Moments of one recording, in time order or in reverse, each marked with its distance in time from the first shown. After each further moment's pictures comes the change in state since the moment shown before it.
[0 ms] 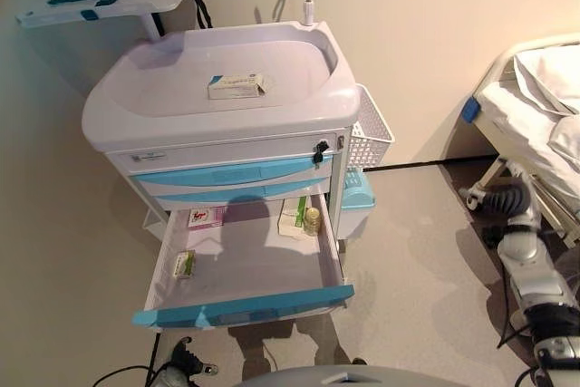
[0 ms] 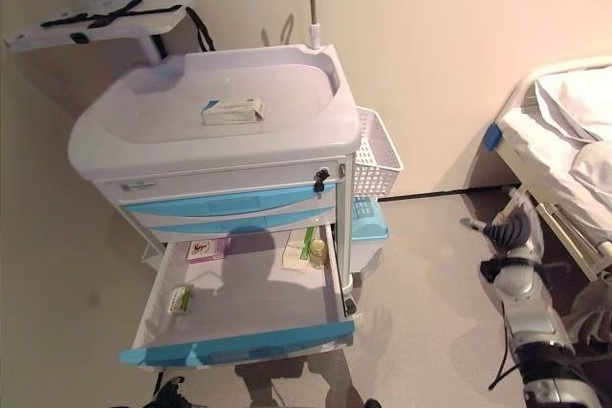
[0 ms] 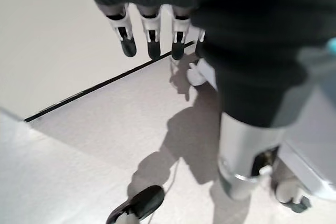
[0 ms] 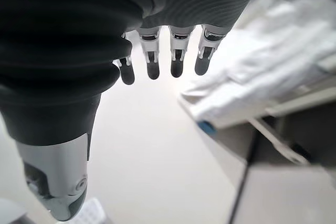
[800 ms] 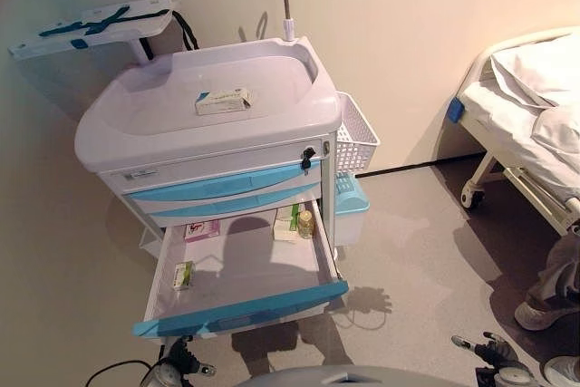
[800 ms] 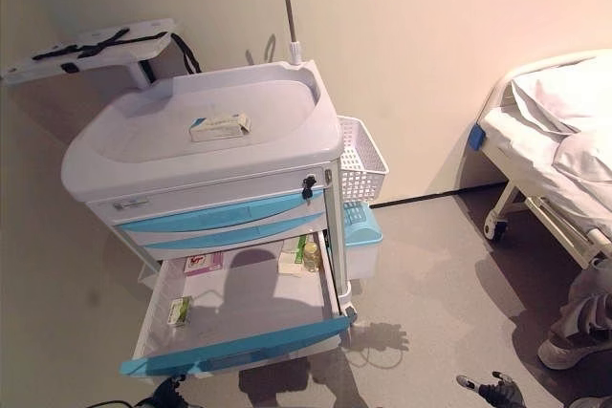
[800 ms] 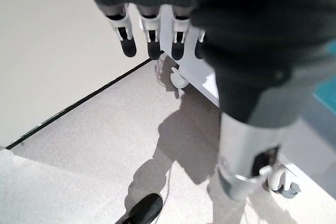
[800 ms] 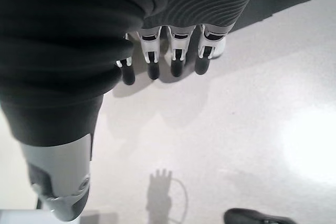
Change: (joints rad) left arm -0.011 0.049 -0.046 -0.008 0.048 -0.015 -0.093; right arm 0.180 0.128 -0.001 0.577 0.151 0.016 0.151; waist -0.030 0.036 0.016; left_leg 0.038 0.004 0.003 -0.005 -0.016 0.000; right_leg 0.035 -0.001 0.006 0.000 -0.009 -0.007
